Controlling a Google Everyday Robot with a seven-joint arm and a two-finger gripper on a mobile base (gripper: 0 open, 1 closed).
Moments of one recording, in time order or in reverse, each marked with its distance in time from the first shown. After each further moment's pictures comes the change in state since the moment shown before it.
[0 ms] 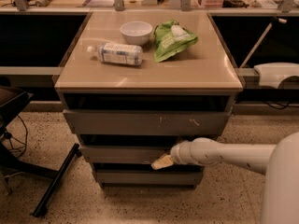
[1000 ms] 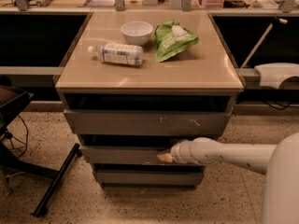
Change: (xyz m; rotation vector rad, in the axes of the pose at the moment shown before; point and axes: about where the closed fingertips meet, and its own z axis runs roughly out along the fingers) arm -0.004 -0.001 0.001 0.007 -0.010 0.001
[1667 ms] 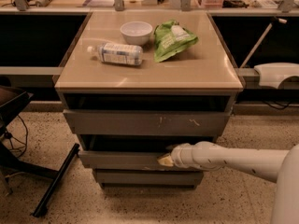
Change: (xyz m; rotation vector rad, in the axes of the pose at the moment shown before) arm 0.007 0.012 -0.011 -0.013 -0.011 -0.002
